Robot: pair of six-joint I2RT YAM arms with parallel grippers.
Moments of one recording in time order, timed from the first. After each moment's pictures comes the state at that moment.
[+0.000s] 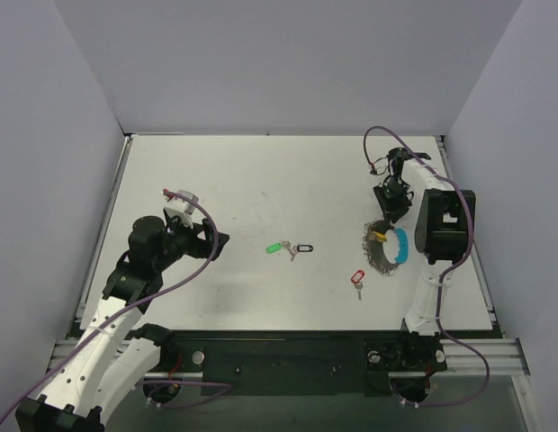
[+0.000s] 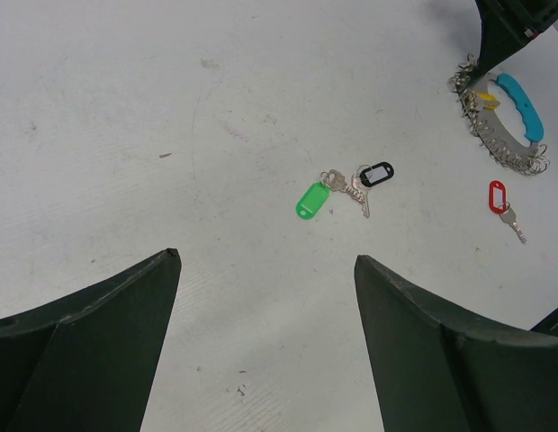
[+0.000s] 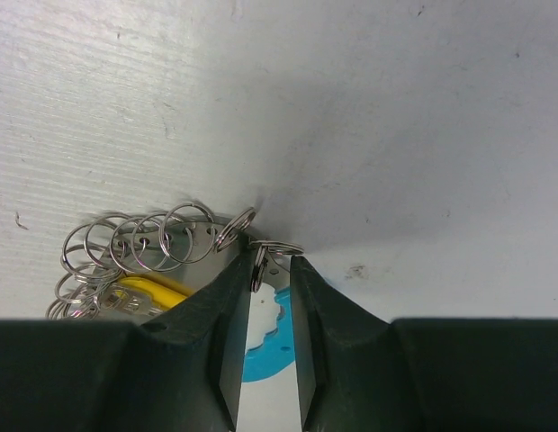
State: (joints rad) left arm -0.32 0.72 0.65 -0.27 0.25 -0.20; right arm -0.01 2.12 1.61 -0.93 0.03 -0.32
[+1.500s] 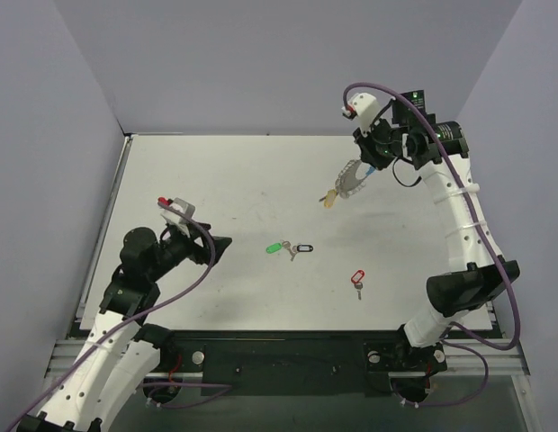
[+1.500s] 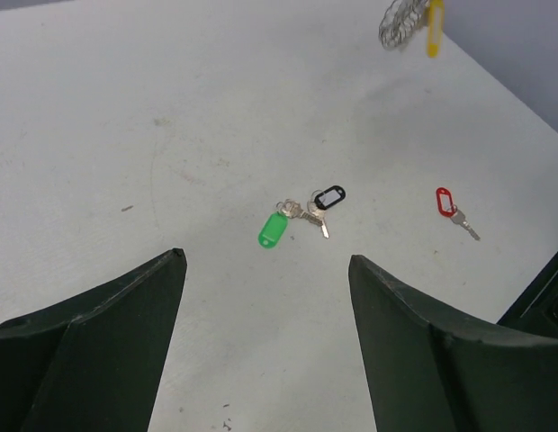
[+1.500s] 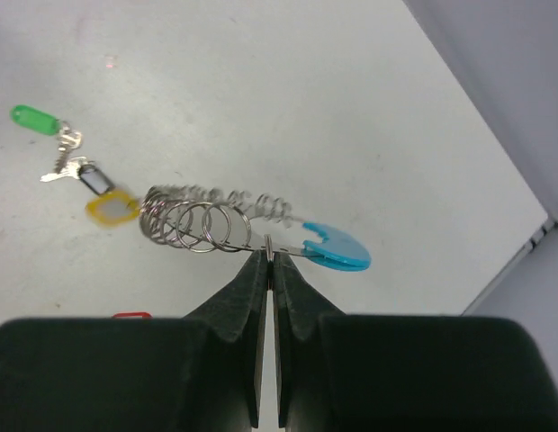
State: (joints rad) left arm -0.31 0.63 0.59 -0.17 0.36 -0.20; right arm 0.21 1.65 1.94 -1.07 -0.21 -0.56
